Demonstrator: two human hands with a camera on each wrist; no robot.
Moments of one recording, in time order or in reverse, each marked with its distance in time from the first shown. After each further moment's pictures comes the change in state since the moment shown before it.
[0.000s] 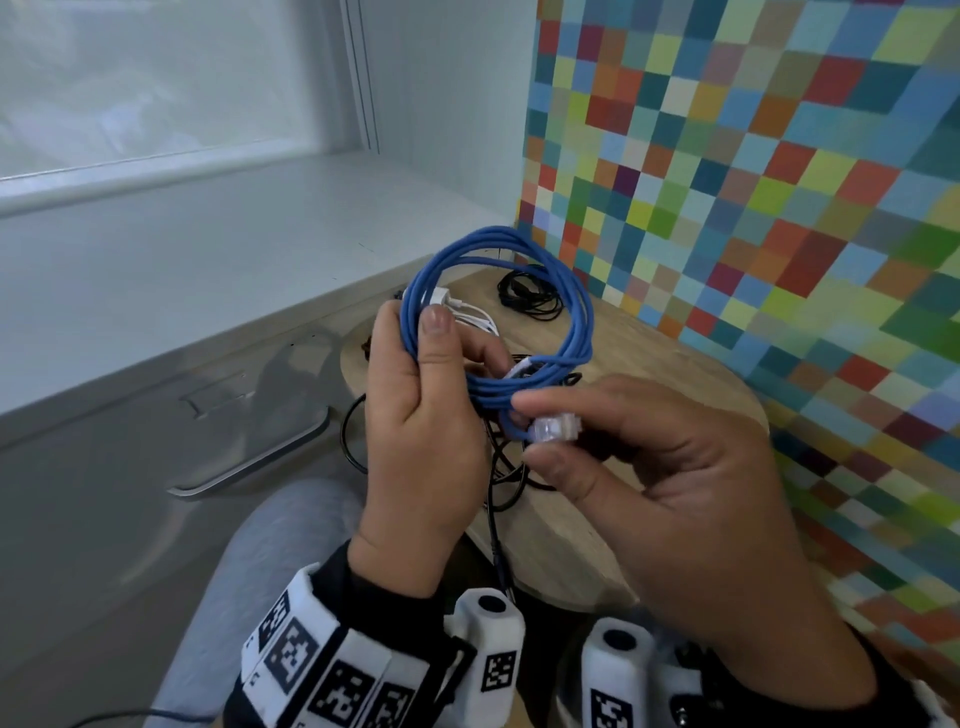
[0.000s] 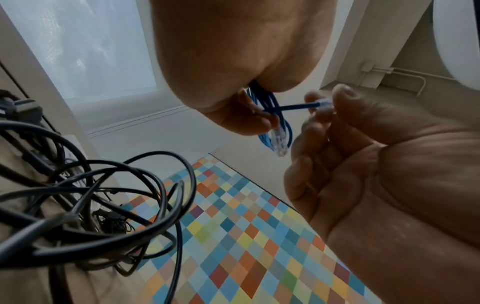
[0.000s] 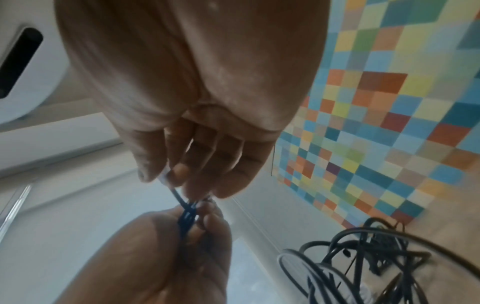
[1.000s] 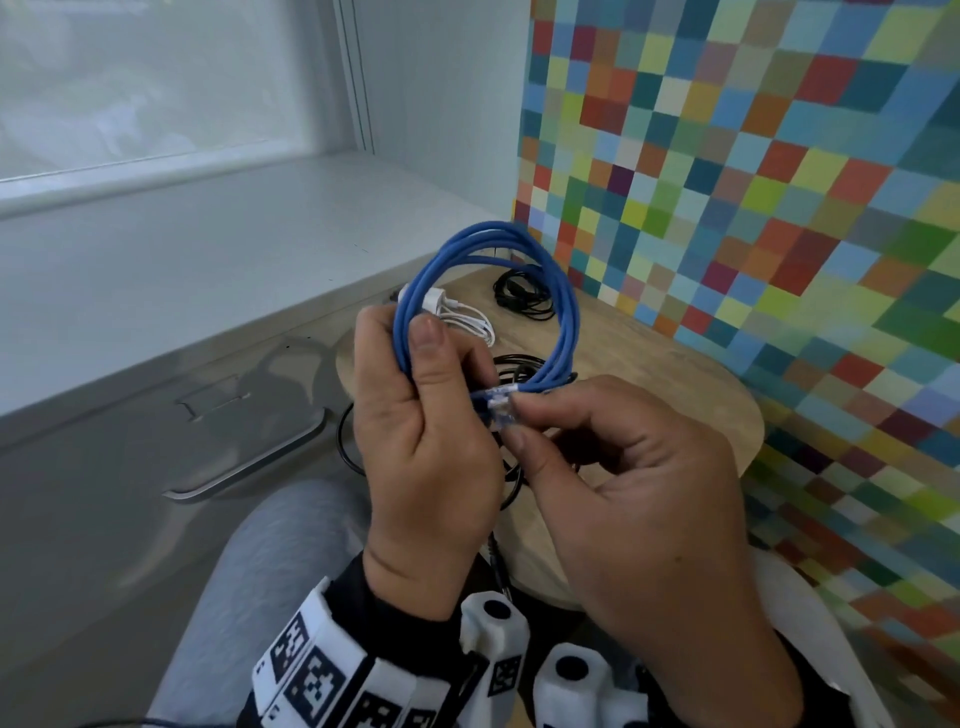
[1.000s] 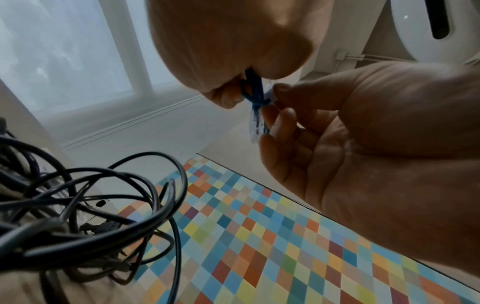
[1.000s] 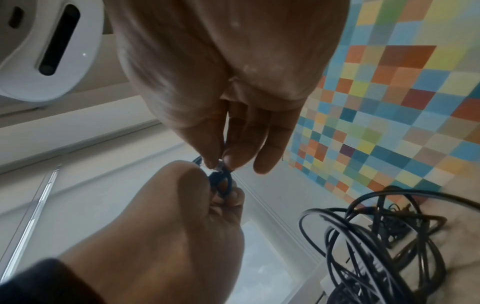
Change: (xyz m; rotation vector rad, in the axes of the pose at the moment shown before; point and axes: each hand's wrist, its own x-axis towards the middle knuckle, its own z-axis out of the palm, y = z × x) left_hand -0.009 0.007 0.005 0.138 0.082 0.206; right_hand -0.005 0.006 0.024 -0.075 0.193 0.018
